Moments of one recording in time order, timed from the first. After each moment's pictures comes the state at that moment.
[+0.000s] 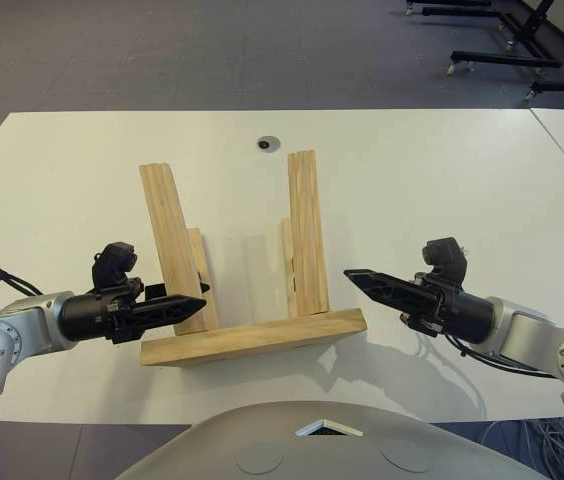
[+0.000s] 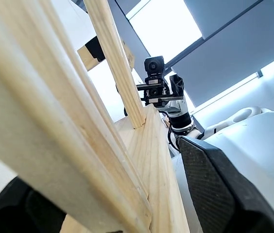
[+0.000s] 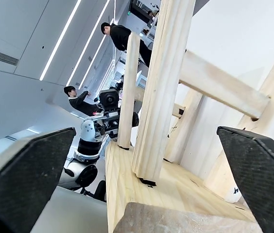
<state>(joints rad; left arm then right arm) 0.23 0.86 0.23 -0.32 -1.28 1.06 -1.07 0.26 -0.77 -0.16 -0.44 1.74 0.97 0.42</state>
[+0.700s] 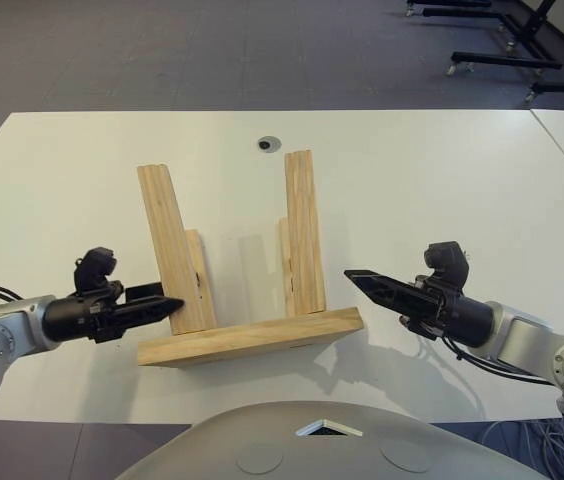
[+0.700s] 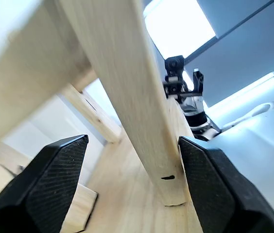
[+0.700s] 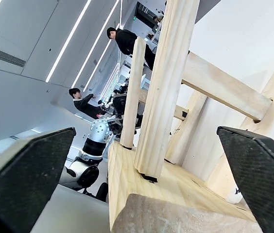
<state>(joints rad) 0.24 0.87 0.27 -0.19 -1.03 0.92 -1.26 0.29 -0.72 -0.17 -0.45 1.69 0.96 0.48</state>
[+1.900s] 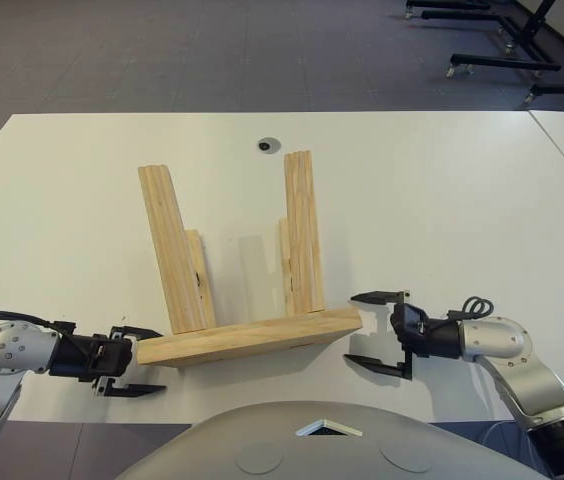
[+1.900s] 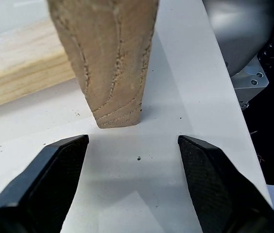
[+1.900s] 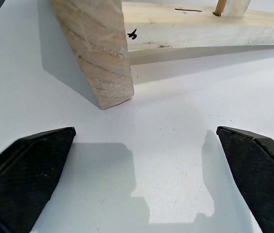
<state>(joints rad) 0.38 0.98 -0.08 0.08 -0.25 -0.47 -1.39 0.29 -0.72 0.18 -0.09 0.23 -0.14 1.07</state>
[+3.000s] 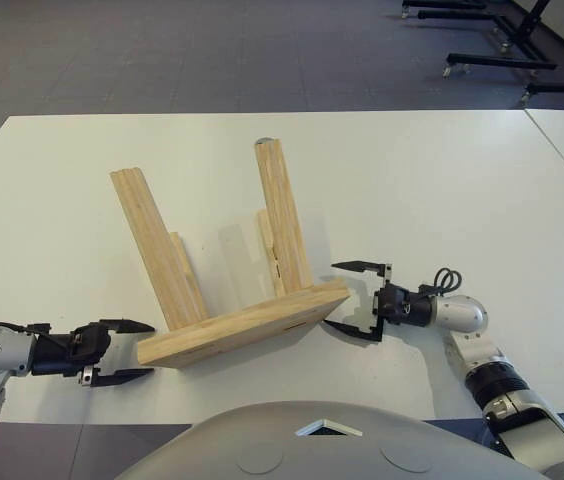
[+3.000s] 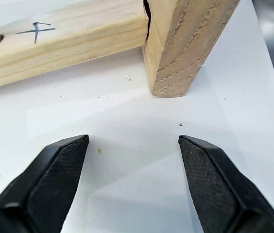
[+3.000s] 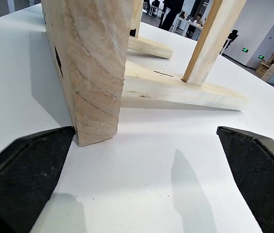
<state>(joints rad) 0.36 0.96 -0.03 0.30 -0.36 -0.51 -1.37 -0.06 -0.51 0.32 0.62 0.37 -0.78 1.24</state>
